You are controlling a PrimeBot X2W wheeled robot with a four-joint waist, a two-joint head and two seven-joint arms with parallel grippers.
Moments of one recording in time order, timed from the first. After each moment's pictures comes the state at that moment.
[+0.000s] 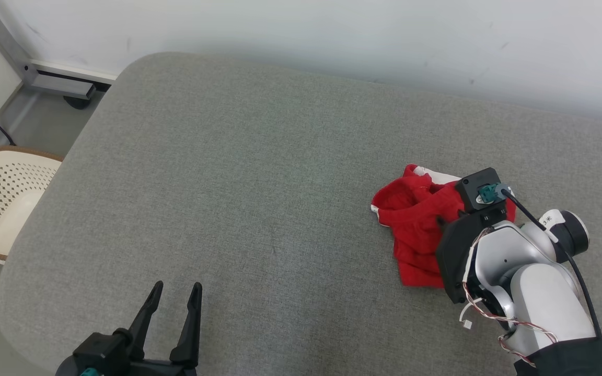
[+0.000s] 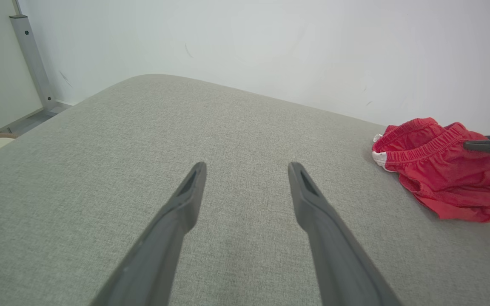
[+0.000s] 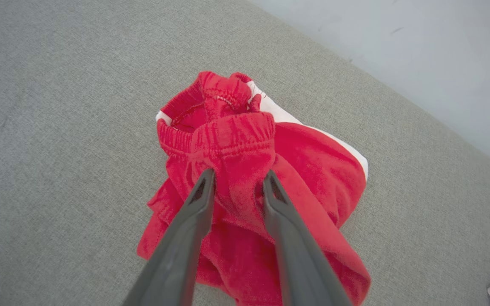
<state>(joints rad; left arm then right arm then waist) -0.06 0.16 -0.34 0.20 -0.34 -0.02 -0.26 -0.36 -0.05 0.06 0.16 -0.05 0.13 0.68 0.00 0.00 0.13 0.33</state>
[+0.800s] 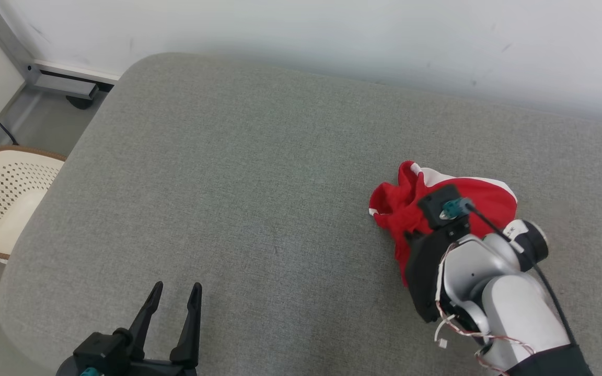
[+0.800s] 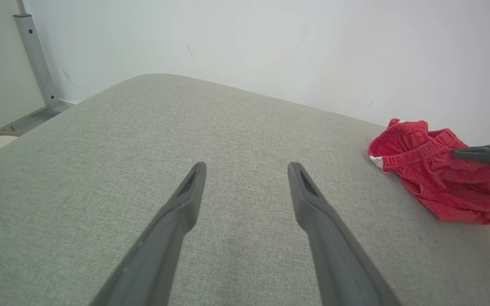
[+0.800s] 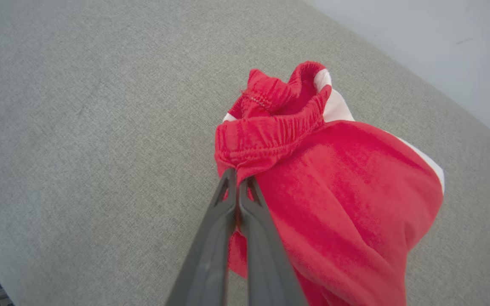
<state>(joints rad) -0.07 0.16 -0.34 0.21 -0.34 -0.01 -0.26 -0.36 -0.05 0.18 0.16 0.05 0.13 0.69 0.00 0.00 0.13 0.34</state>
